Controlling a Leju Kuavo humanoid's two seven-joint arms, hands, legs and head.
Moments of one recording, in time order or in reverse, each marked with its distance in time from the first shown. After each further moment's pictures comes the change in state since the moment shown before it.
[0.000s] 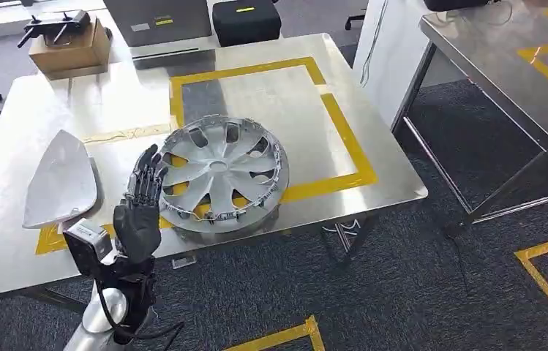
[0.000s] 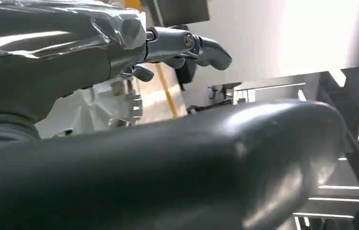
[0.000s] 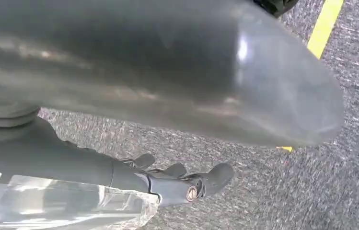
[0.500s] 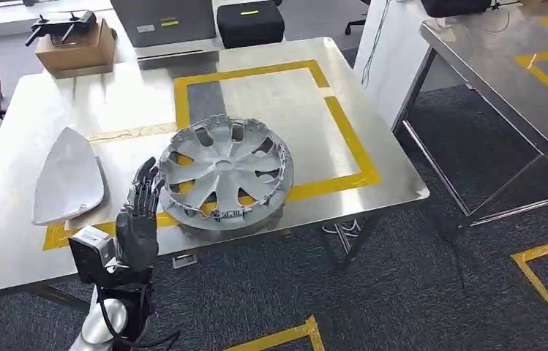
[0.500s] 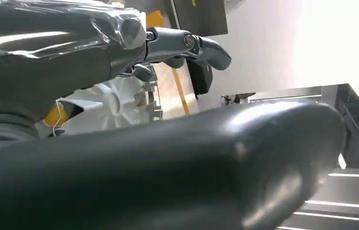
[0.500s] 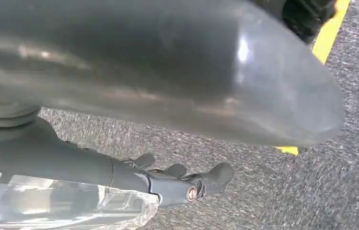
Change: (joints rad) left arm 0.040 0.006 0.000 -0.002 -0.008 0.027 0.006; right arm 0.025 -0.002 0.000 0.003 -0.013 -0.014 -0.014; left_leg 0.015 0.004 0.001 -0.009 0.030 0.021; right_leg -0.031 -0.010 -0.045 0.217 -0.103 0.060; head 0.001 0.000
